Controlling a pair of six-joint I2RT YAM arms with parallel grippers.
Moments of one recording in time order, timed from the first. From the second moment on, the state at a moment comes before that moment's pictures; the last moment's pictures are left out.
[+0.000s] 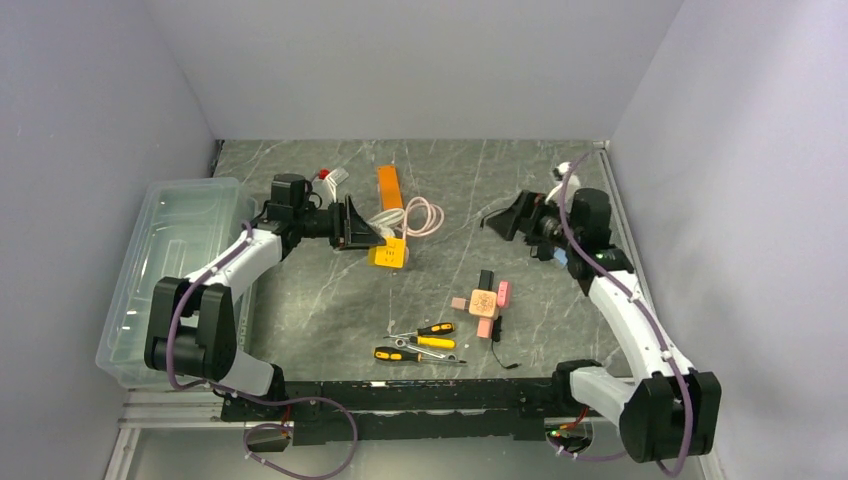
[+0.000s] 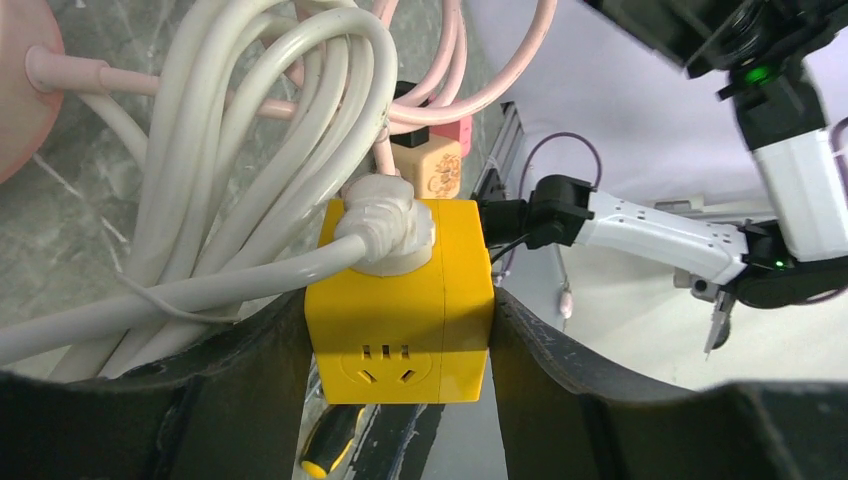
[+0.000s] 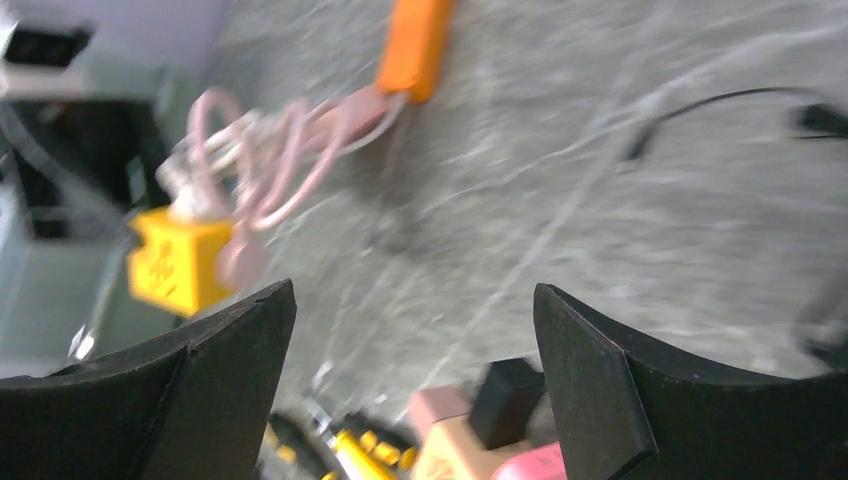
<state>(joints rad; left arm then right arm) -0.18 1.46 0.92 -0.09 1.09 -0.50 0.06 1.06 0.81 -0.17 -0.48 0.41</state>
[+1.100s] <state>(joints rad) -0.23 1.44 0.80 0.40 1.24 -0.80 0.58 1.22 0.58 0.56 -0.42 0.95</state>
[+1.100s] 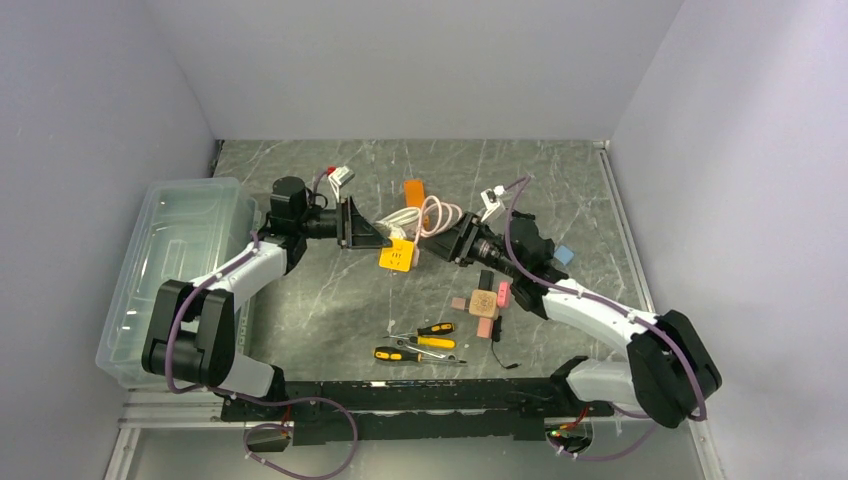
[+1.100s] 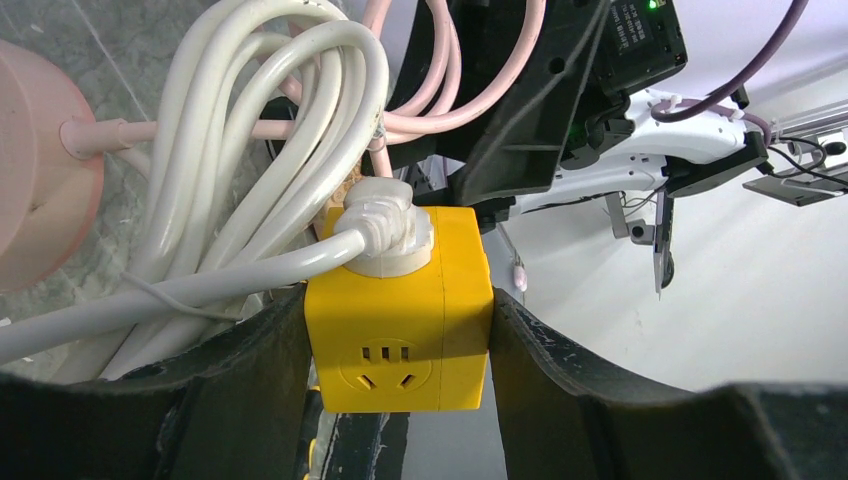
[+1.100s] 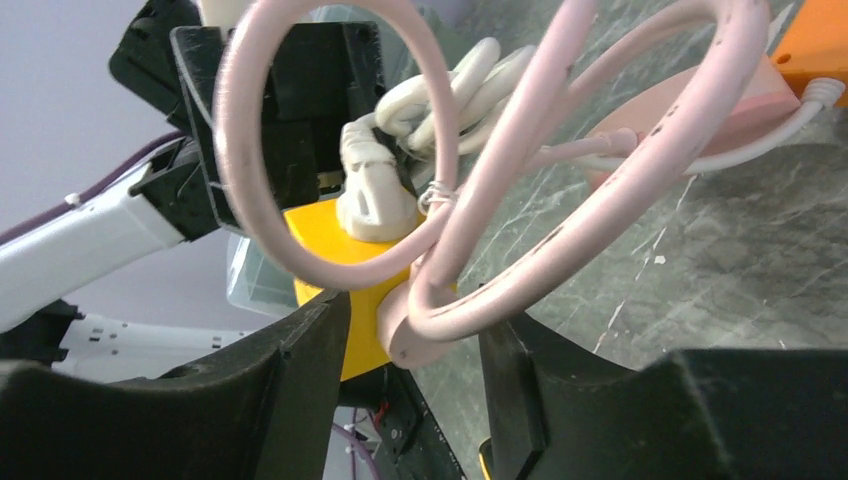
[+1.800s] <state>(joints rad) -0.25 1.43 0.81 0.23 1.19 -0.66 0.66 1.34 0.58 0.65 -0.26 1.04</state>
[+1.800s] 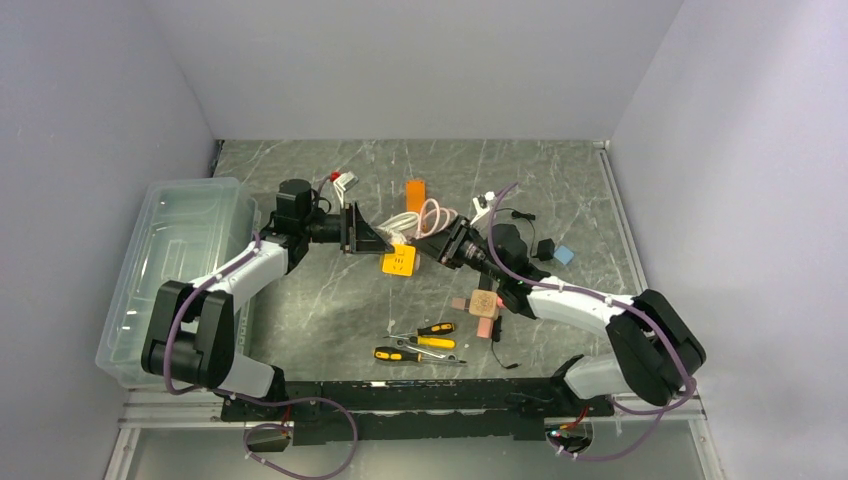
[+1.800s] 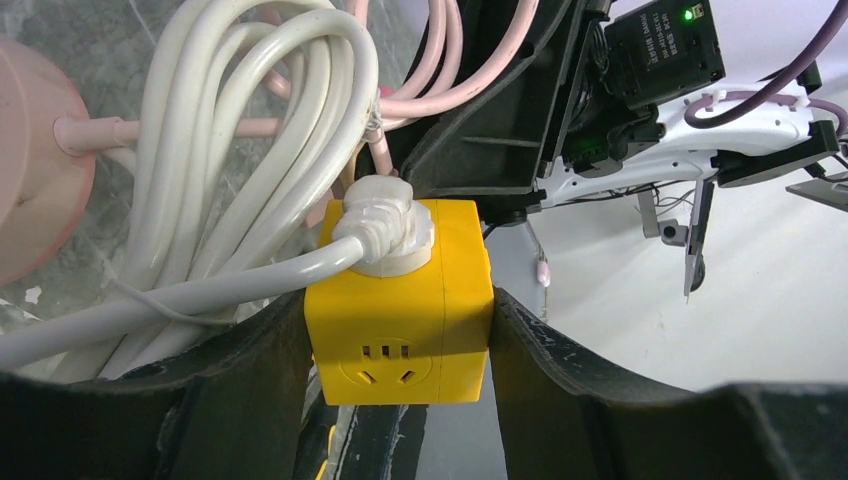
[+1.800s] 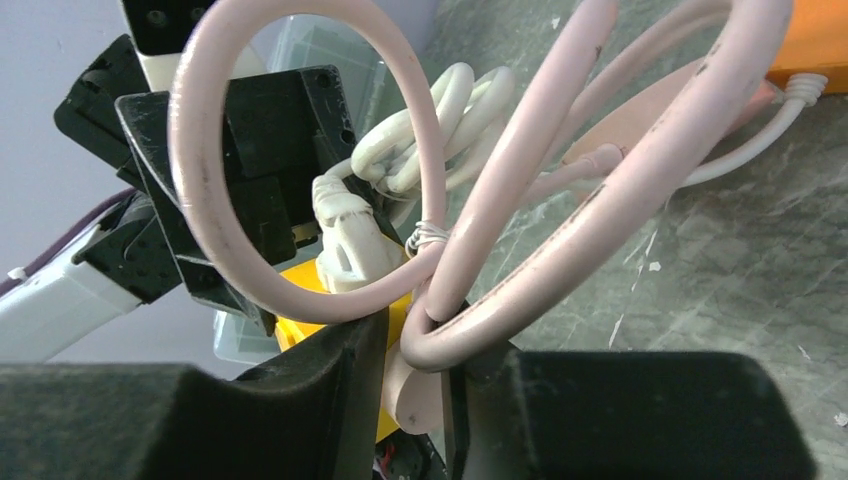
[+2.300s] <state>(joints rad) -0.28 1.43 0.89 -0.03 1.10 -0.50 0.69 1.36 0.59 0.56 -0.18 1.04</state>
